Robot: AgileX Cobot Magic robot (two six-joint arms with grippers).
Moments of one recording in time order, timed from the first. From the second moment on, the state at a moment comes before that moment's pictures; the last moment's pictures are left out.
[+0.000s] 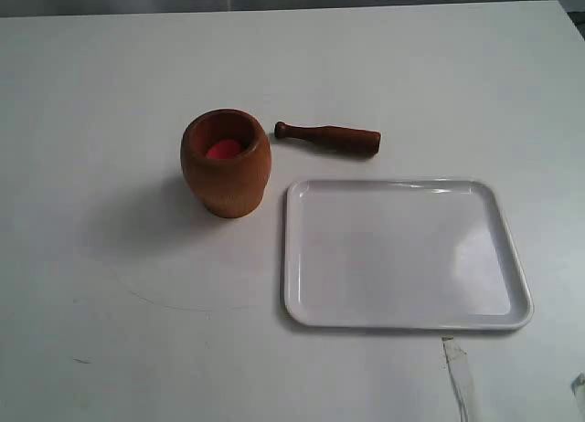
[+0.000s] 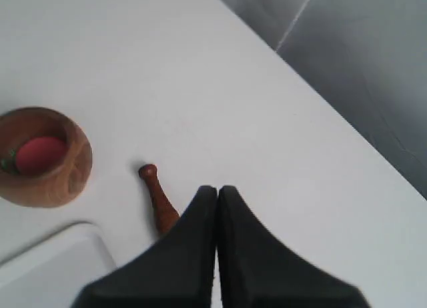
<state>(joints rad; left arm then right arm) 0.02 0.00 0.00 0.07 0.44 0.35 0.41 1.58 -1.53 0.45 0.91 -0.89</state>
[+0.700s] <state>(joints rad) 0.02 0.00 0.00 0.07 0.44 0.35 0.61 2.24 -1.83 0.19 1.04 -0.85</state>
